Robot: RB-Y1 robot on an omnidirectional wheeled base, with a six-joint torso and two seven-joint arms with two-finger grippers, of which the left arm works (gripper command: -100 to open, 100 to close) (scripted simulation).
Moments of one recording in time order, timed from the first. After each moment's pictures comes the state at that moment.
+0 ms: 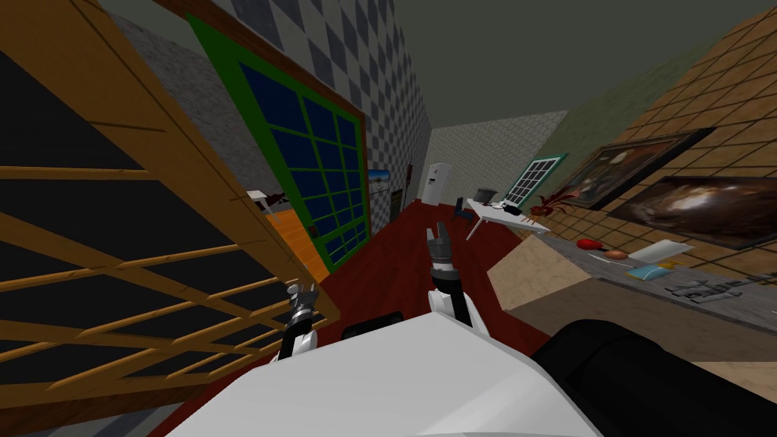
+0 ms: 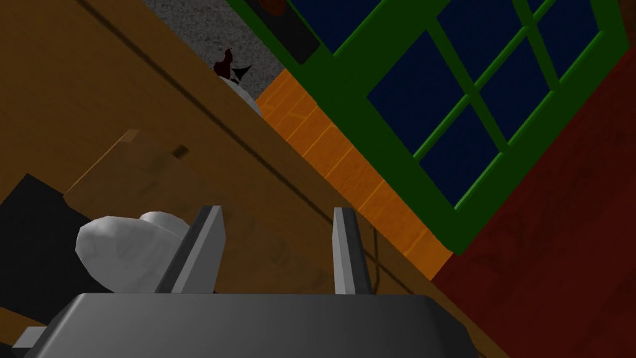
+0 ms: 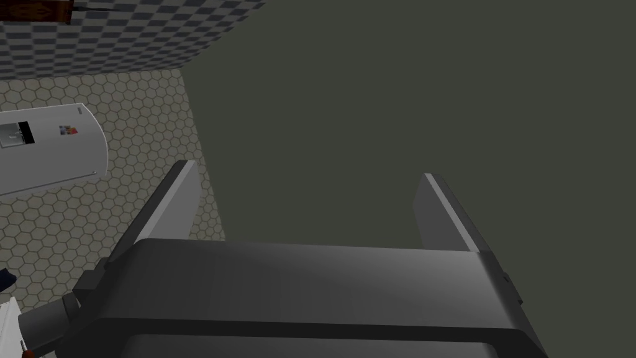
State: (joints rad) arm -0.10 0.11 0.20 -0.53 0.21 -0.88 0.82
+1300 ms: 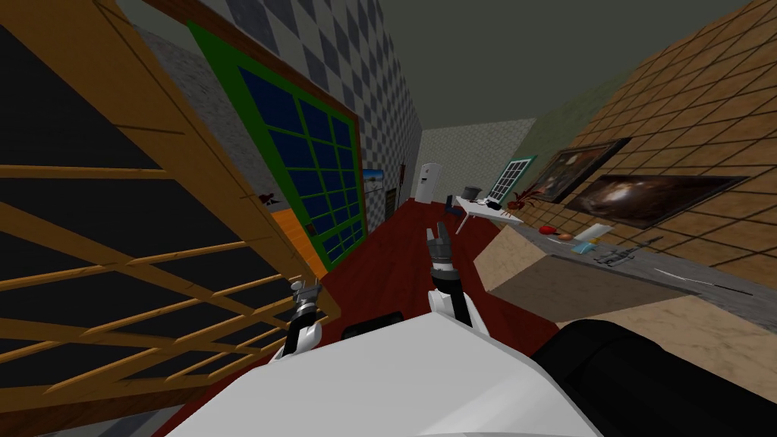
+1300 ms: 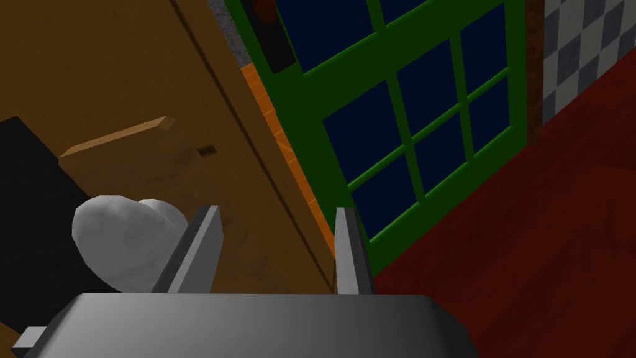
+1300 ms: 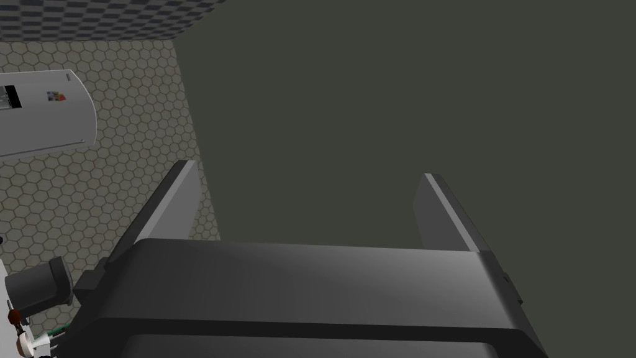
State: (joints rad) arm -0.11 0.11 0.15 -0.58 0.30 -0.85 1.10
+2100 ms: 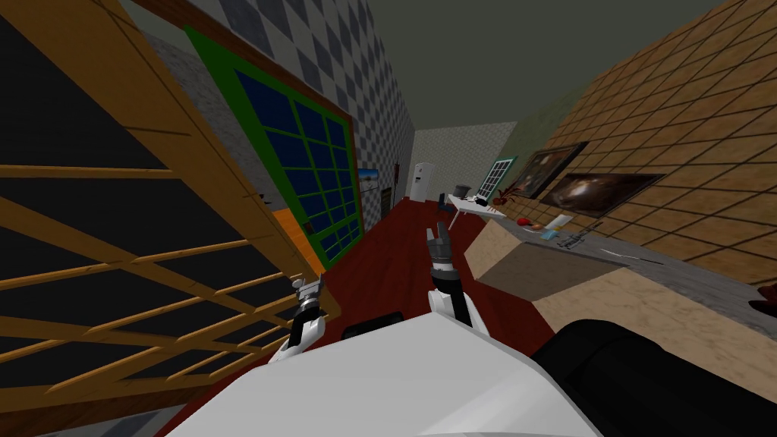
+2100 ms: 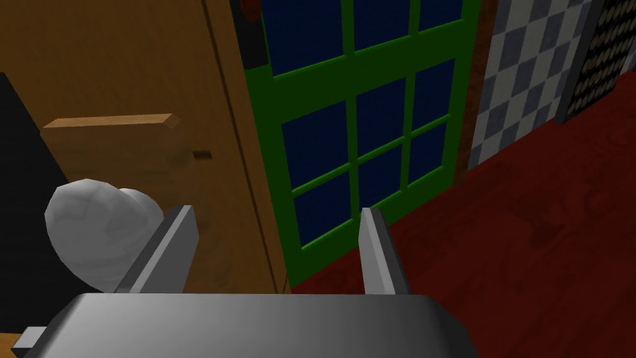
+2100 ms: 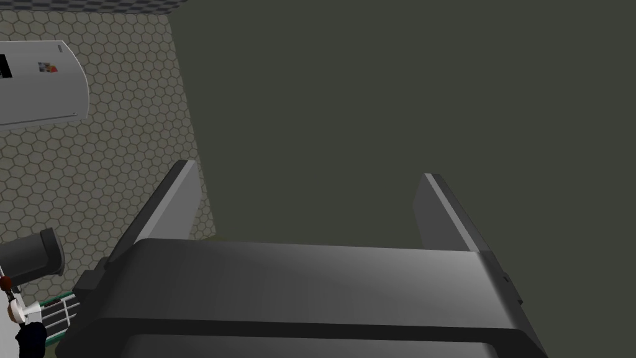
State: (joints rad) arm -0.14 0.10 0.11 -0.57 0.36 -0.85 1.31
